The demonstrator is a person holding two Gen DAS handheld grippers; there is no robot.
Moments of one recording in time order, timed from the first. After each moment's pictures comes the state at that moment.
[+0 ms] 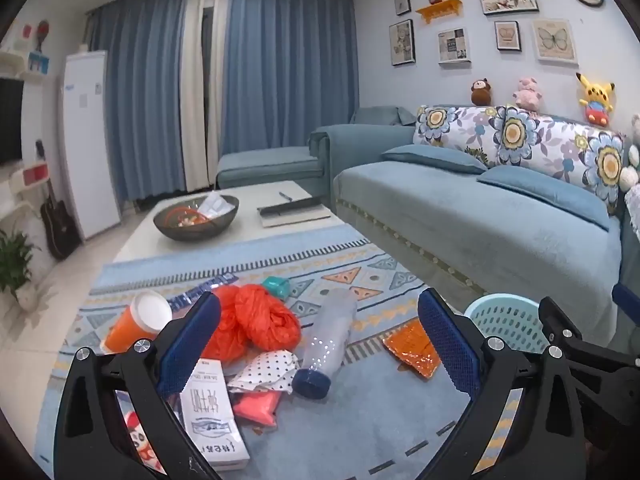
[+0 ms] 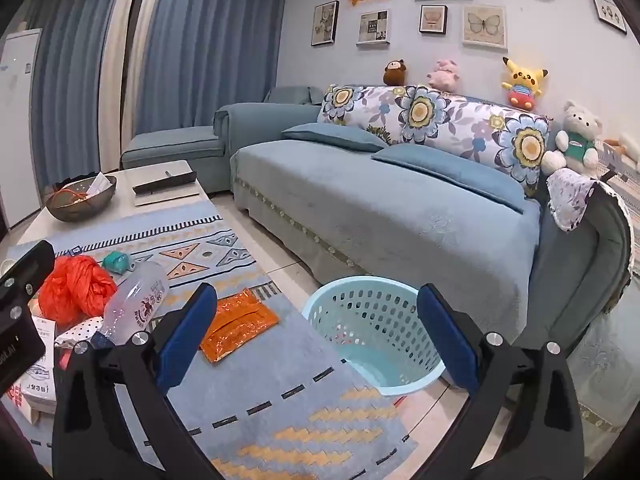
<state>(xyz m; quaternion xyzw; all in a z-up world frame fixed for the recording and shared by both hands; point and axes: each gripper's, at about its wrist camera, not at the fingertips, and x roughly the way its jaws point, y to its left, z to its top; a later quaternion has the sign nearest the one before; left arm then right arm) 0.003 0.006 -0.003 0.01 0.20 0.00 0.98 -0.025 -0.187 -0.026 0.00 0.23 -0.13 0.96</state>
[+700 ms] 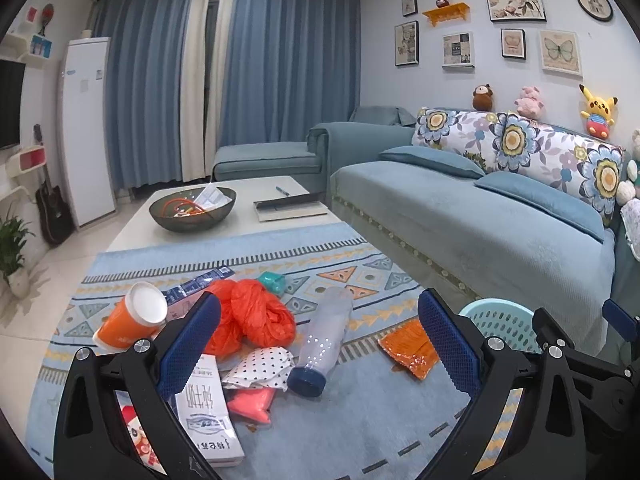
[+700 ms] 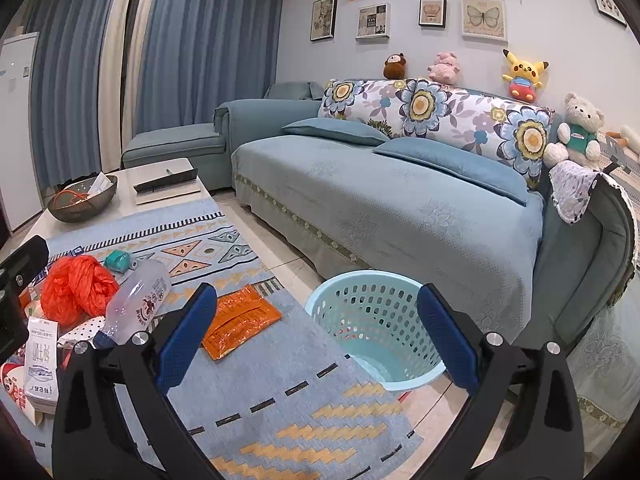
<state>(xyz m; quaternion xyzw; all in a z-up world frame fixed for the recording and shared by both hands) 0.007 0.011 -0.006 -0.01 0.21 0.00 0.98 -0.024 -0.188 -0.028 0.01 0.24 -0.13 0.96</state>
